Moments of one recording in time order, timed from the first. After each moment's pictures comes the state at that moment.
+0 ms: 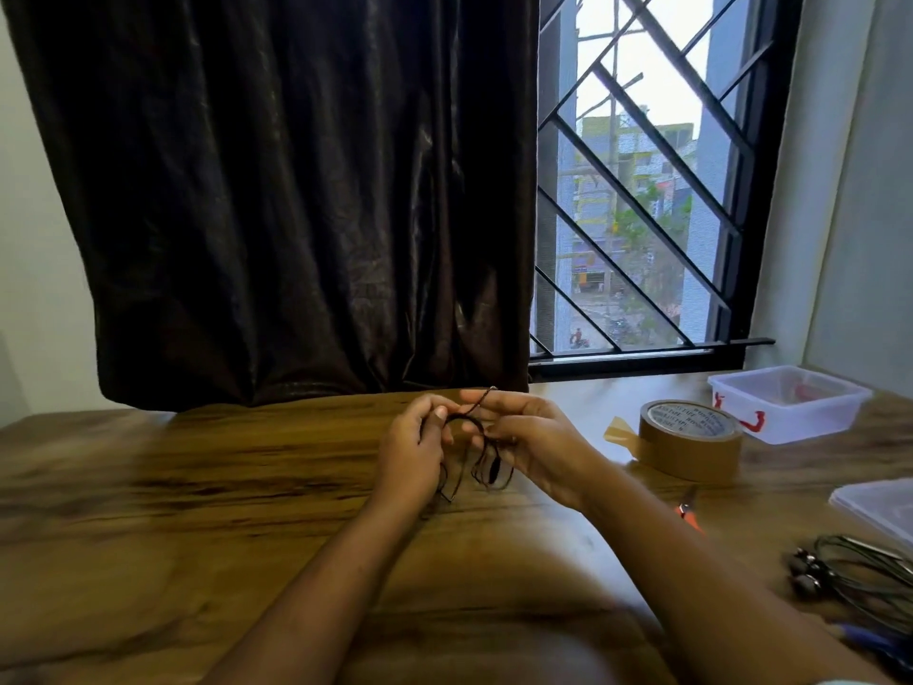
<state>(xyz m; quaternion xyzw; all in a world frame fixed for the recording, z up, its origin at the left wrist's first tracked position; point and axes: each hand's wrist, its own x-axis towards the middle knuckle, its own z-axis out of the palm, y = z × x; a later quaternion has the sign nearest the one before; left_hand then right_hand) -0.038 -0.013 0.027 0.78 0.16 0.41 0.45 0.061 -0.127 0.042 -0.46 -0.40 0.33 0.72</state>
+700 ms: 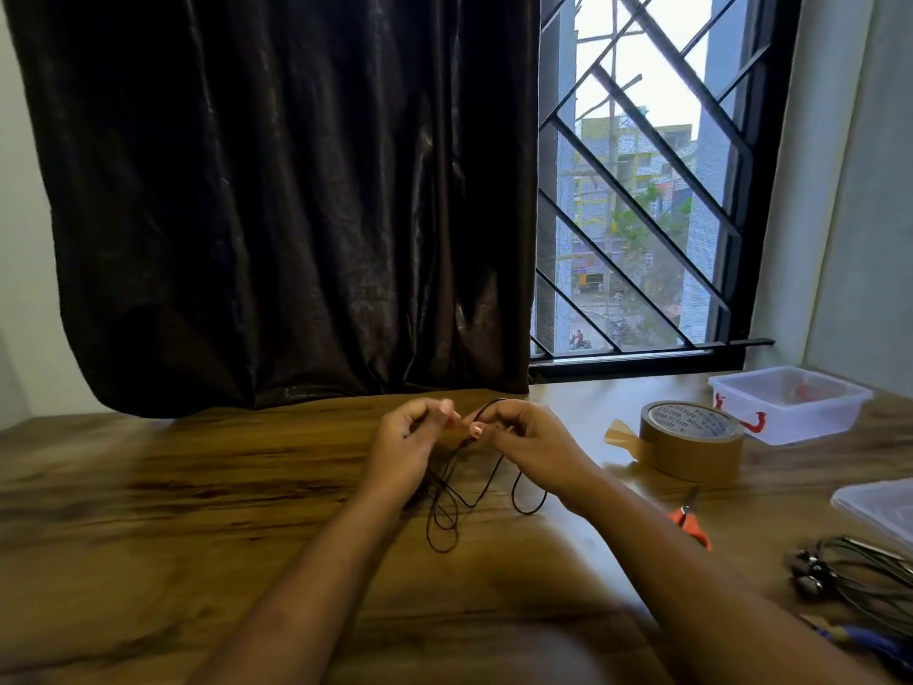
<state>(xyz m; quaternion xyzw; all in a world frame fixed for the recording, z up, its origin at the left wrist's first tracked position) -0.041 -0.008 0.034 0.76 0.15 0.37 0.50 0.069 -0.122 0.031 -0.68 -0.49 0.05 0.54</state>
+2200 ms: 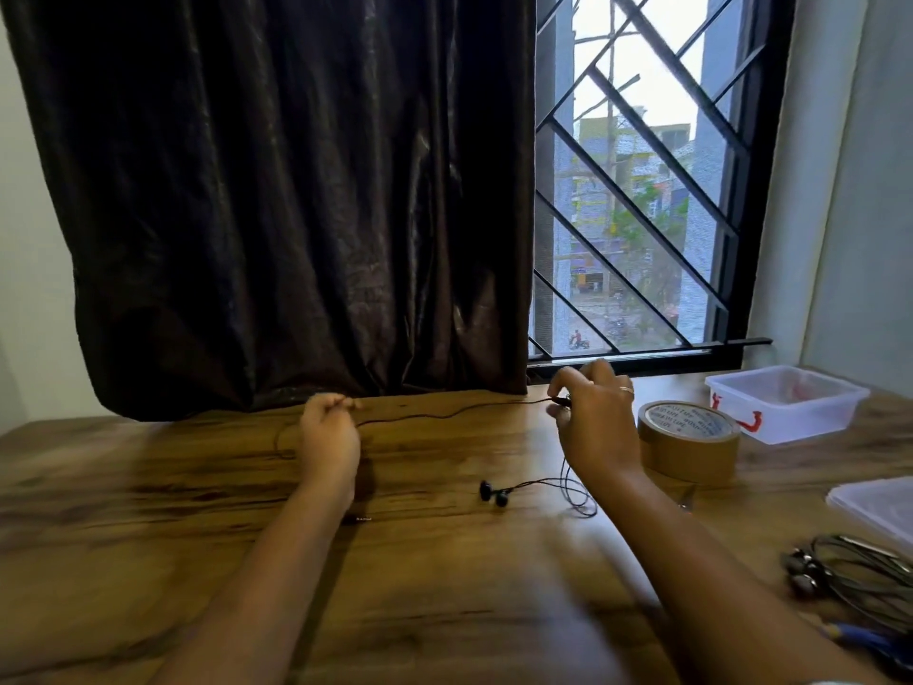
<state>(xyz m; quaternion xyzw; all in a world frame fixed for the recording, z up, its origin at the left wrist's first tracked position) -0.060 0.029 0.050 0.58 0.35 0.50 0.53 0.102 -0.145 0.034 -0.83 -0.31 -0.27 0.38</state>
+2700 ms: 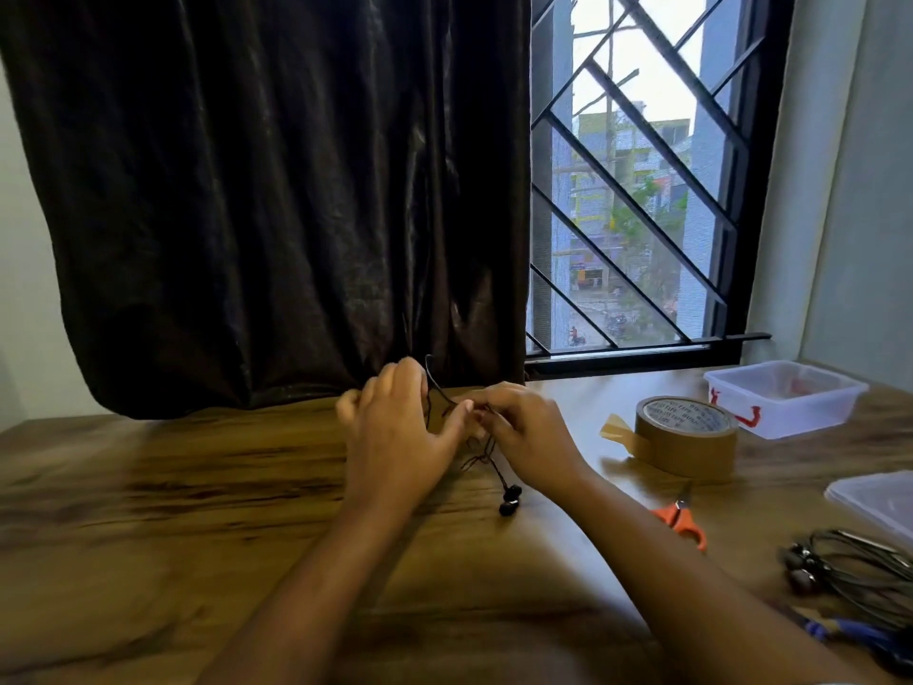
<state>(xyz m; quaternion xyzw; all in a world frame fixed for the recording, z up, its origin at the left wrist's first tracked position) -0.053 -0.023 0.050 0.84 0.20 0.50 0.04 0.068 -0.120 0.033 -0.66 -0.53 -0.14 0.51</state>
